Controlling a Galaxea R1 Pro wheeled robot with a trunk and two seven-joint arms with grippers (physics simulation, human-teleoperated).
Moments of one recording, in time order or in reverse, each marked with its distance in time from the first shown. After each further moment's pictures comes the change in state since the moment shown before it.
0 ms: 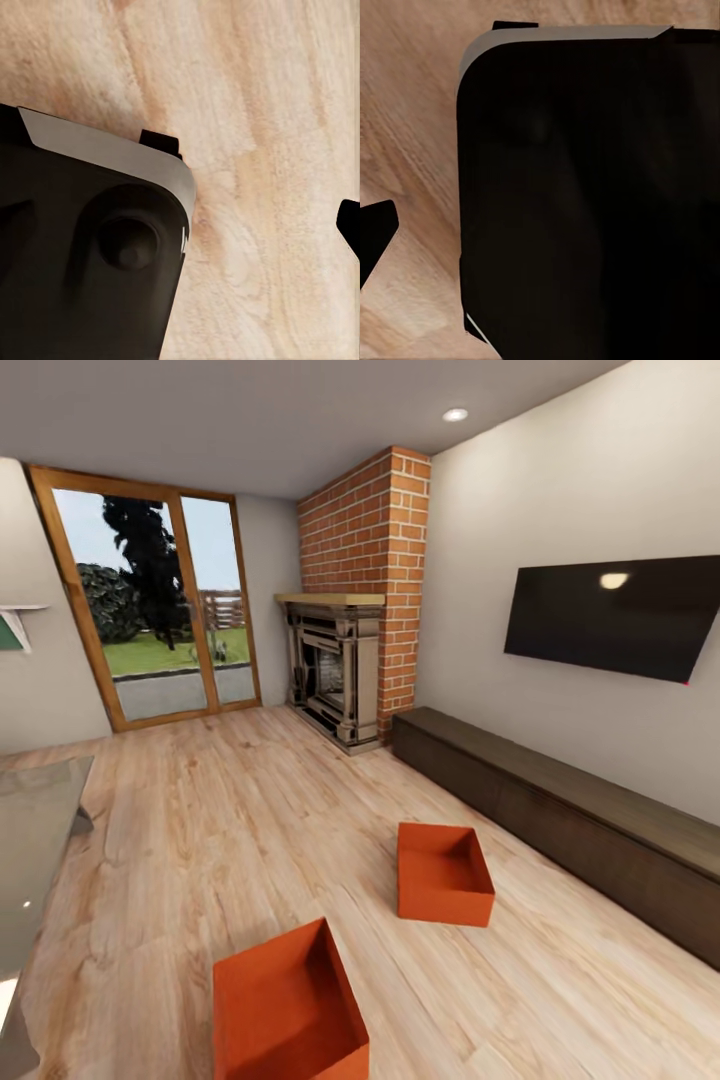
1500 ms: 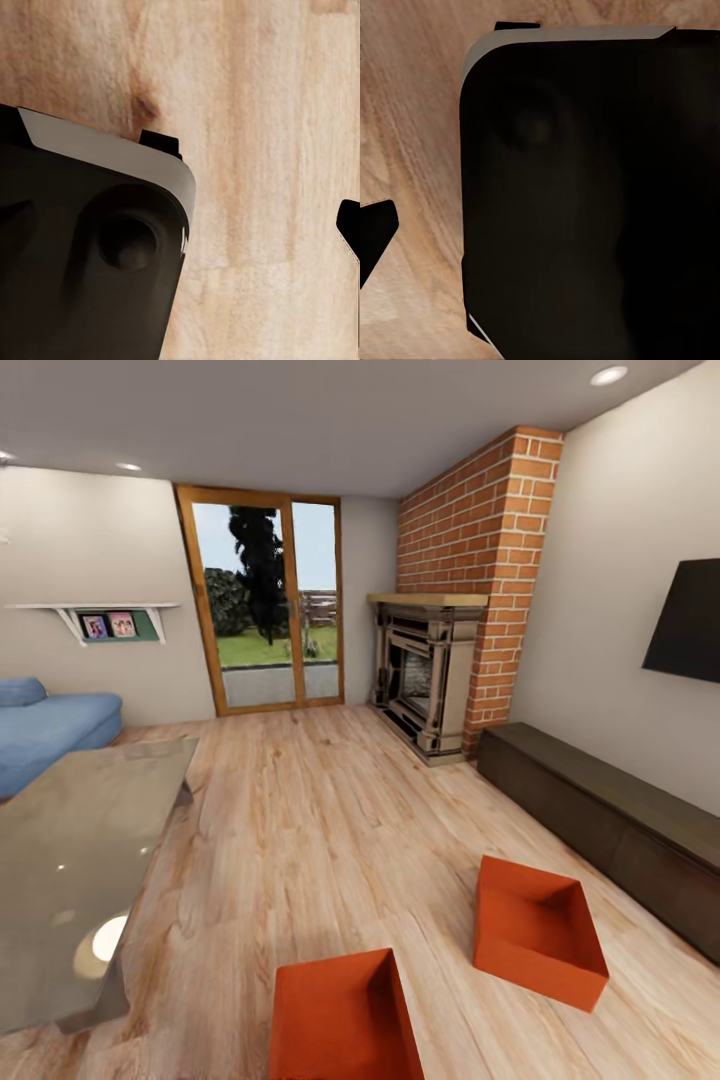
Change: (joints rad) left arm 0.000 0.002 0.000 -0.001 0.000 0.000 0.000; right arm 0.000 0.000 0.000 0.000 0.000 0.000 -0.001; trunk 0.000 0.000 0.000
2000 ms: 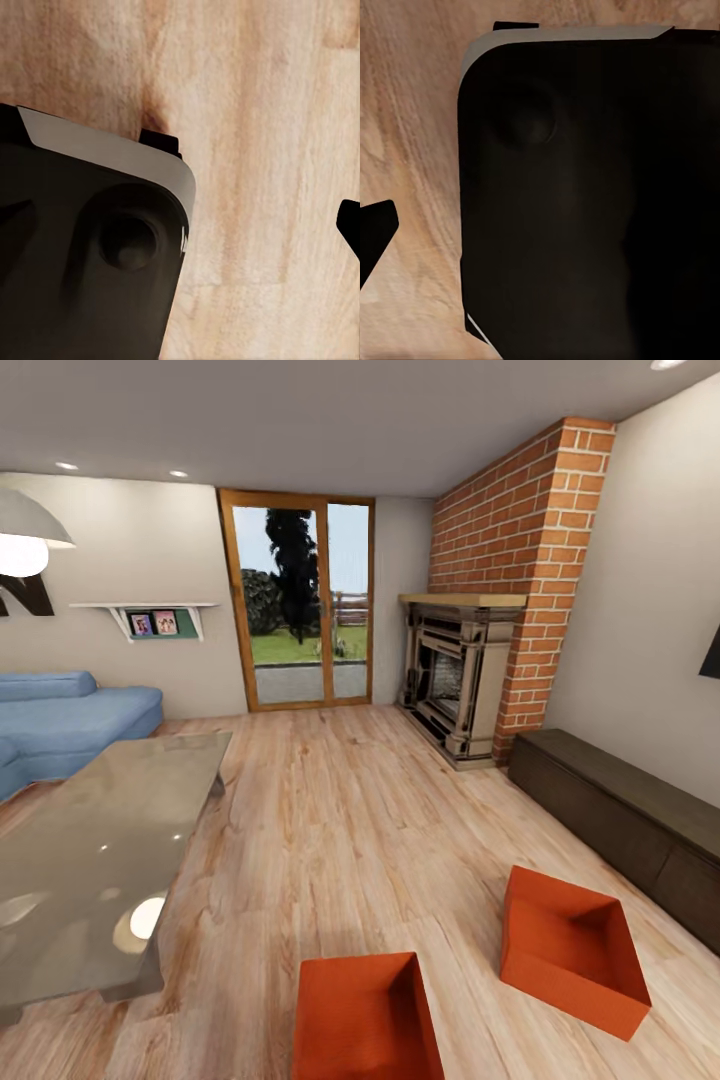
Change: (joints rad) left arm 0.000 -0.002 0.000 0.000 0.000 0.000 0.000; right arm 0.000 0.000 0.000 0.001 0.000 0.001 0.000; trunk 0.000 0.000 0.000
